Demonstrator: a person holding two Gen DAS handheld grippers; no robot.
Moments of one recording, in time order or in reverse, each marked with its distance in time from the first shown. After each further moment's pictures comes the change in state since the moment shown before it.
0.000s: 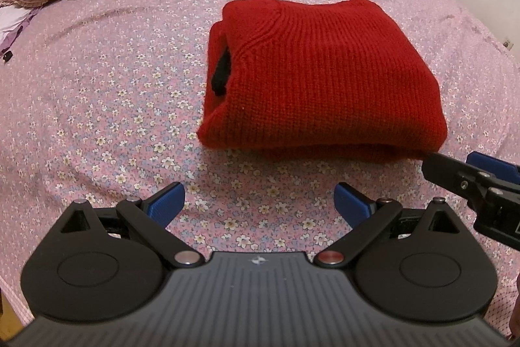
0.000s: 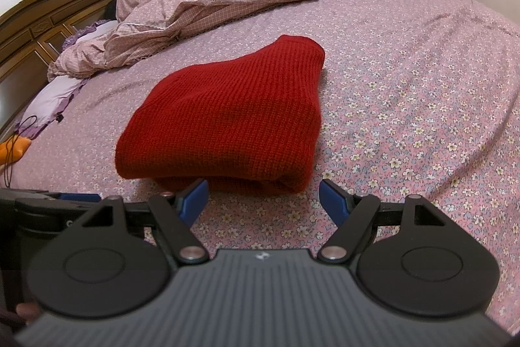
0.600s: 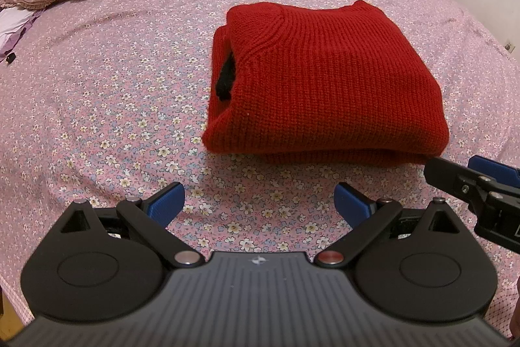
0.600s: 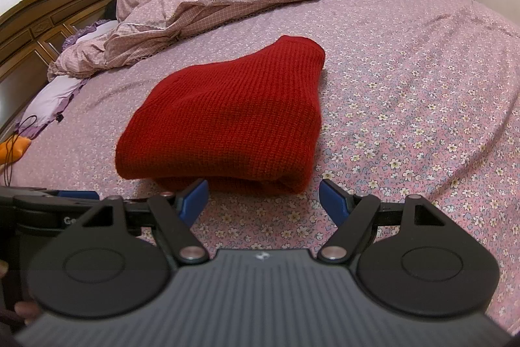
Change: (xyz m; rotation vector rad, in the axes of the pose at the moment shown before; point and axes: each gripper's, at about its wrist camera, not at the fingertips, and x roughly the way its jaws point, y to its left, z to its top) left arm -0.002 0.002 0.001 -0.009 -0.014 0.007; right arm 0.000 0.000 0.001 0.001 0.000 0.000
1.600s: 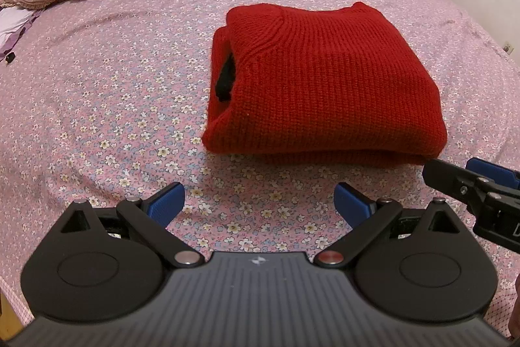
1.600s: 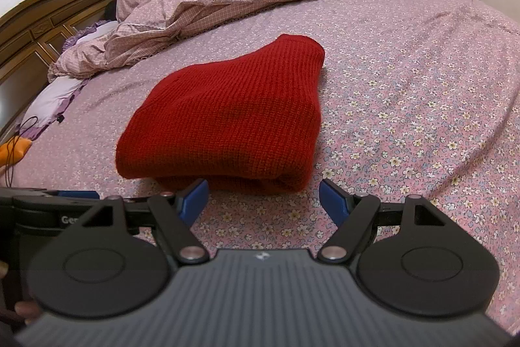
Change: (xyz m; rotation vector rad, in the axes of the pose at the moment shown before) left arm -0.001 -0.001 0.000 -0.002 -0.002 -0.003; right arm -0.002 0.002 0.000 0.006 0.000 0.001
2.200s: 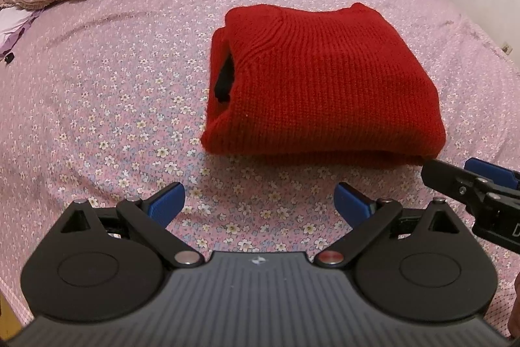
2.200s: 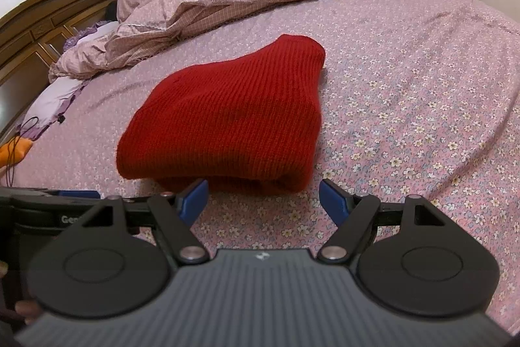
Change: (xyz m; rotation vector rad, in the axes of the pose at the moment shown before) left arm 0.000 0.000 0.000 0.001 -0.001 -0.002; right arm 0.000 0.000 0.000 -0.001 0.000 0.000
